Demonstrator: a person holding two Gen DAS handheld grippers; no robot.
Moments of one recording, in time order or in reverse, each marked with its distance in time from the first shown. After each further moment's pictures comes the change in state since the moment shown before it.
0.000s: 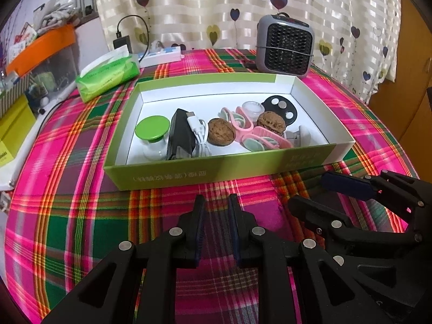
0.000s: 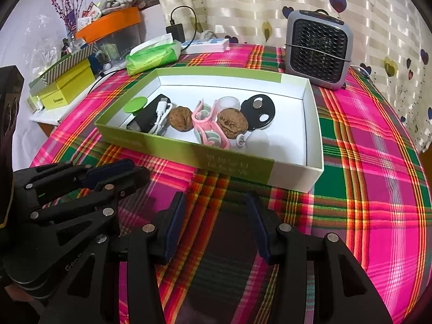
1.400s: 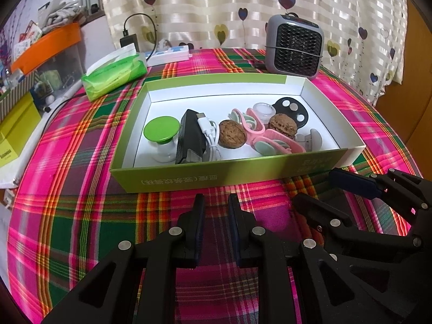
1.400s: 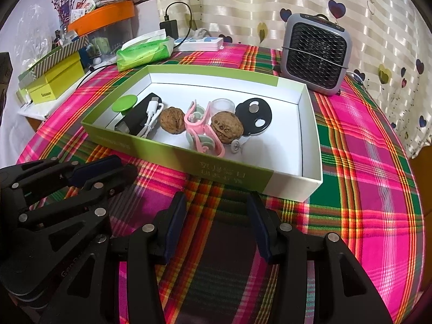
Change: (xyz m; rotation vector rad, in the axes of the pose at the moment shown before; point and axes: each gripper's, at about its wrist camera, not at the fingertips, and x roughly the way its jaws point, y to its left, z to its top) left arm 0.003 0.005 0.004 -0.015 0.001 0.032; right arm 0.008 0.008 0.004 -0.028 0.008 -0.074
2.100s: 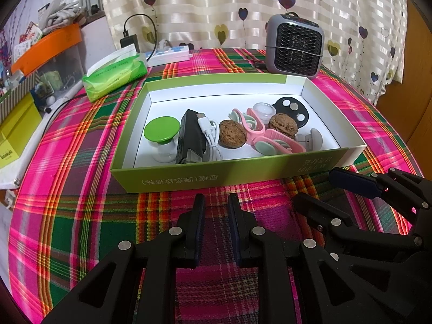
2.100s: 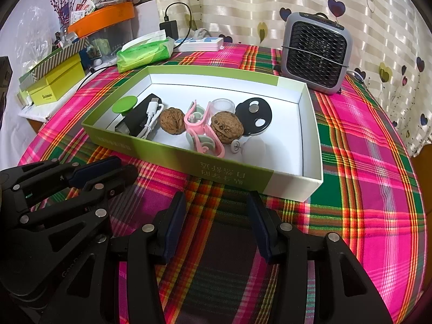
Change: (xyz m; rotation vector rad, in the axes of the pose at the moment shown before) left arm 0.000 0.000 0.000 0.003 0.000 0.003; right arm 0.000 0.000 0.001 0.007 0.000 0.008
